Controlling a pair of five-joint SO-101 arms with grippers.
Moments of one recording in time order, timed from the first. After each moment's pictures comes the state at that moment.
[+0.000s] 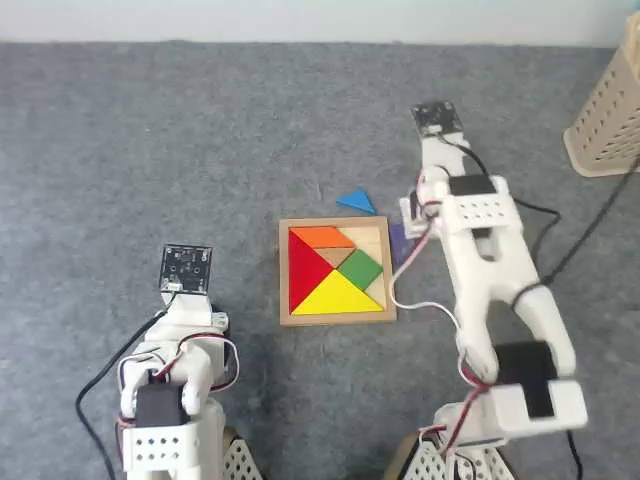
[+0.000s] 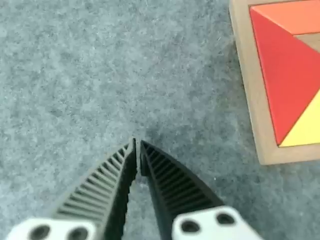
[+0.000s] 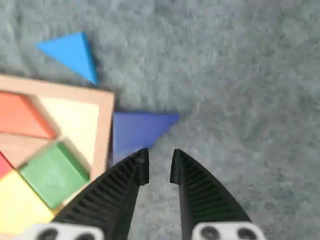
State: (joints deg) left arm -9.2 -103.5 97.1 72.0 -0.9; right arm -11.2 1.9 19.1 57.2 4.9
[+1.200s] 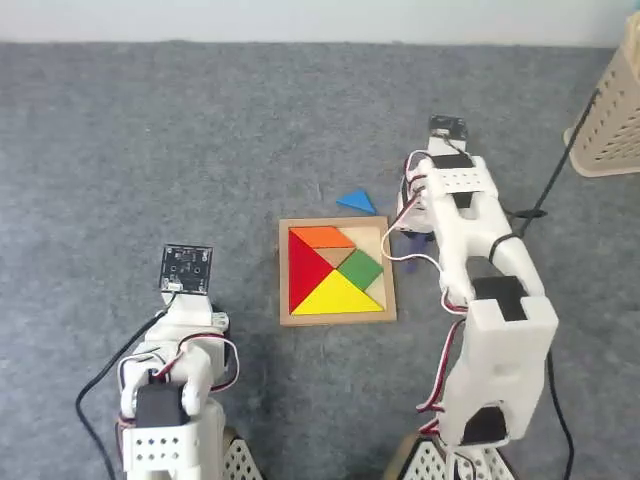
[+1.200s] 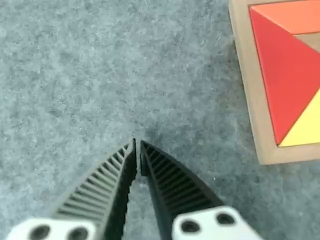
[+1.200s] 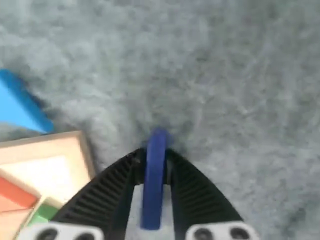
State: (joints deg) left arm -9.1 -103.5 97.1 72.0 -0.9; right arm -8.8 26.4 1.5 63.4 -13.2
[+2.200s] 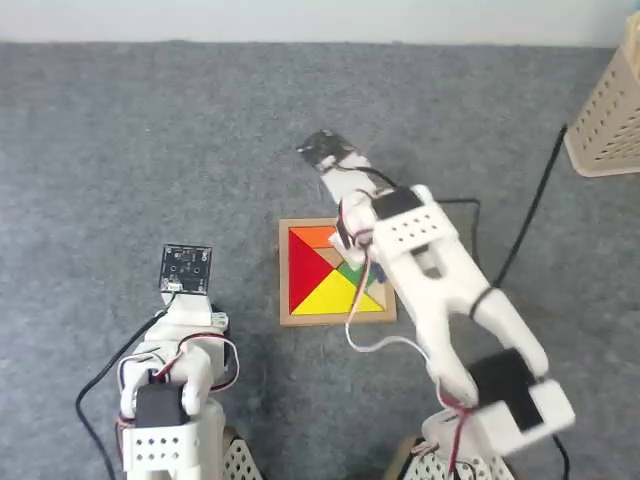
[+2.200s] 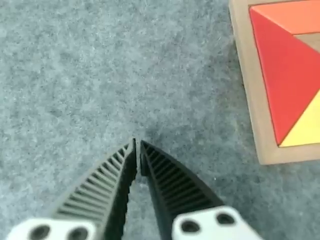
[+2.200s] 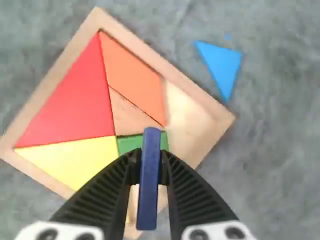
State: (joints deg) left arm -9.2 -103.5 97.1 72.0 -0.9; right arm -28.0 1.1 18.9 60.4 21.1
